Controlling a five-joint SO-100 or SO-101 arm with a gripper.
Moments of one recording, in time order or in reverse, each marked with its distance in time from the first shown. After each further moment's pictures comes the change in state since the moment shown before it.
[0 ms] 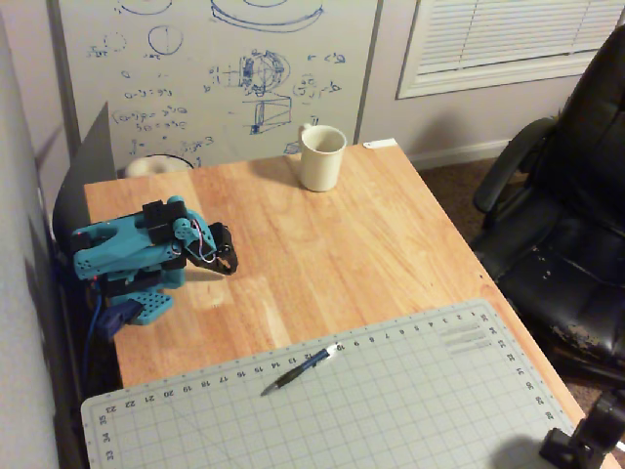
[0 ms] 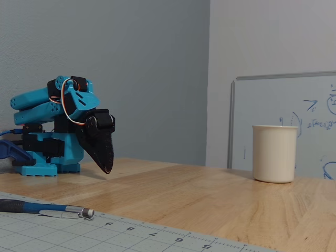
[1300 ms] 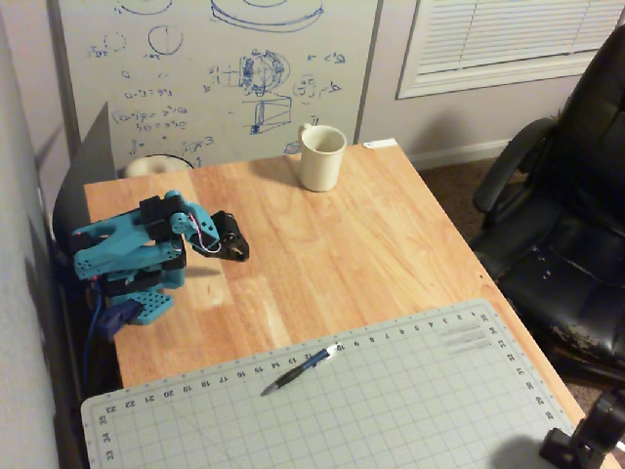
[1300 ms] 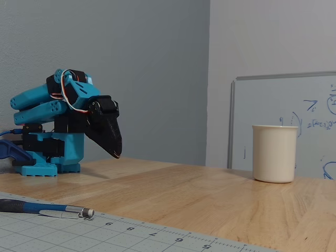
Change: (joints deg) arm 0.0 0.0 -5.9 -5.8 0.0
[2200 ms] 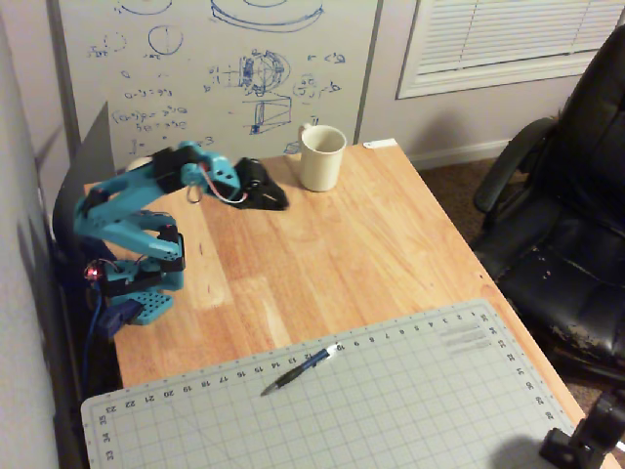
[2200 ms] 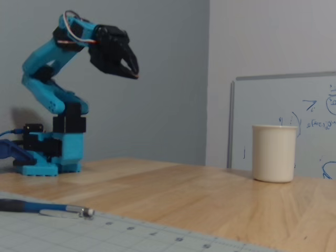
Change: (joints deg) arm 8.6 -42.3 -50.3 -6.7 0.0
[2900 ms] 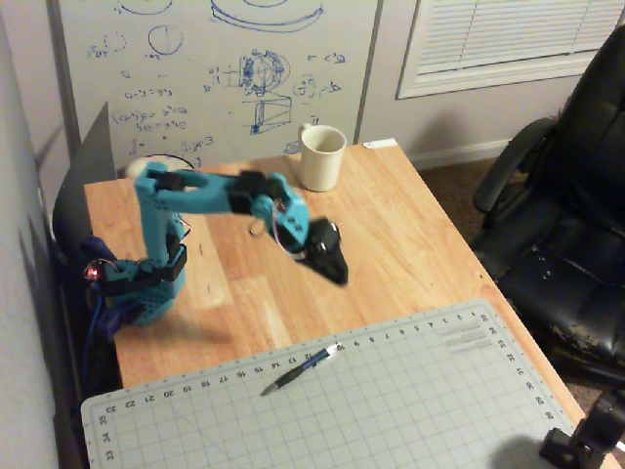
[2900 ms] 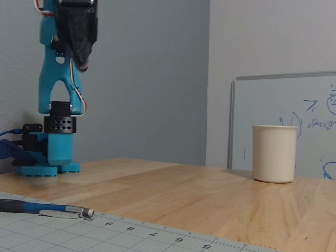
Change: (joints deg) arm 27.7 -54.9 -41.0 0.0 0.0
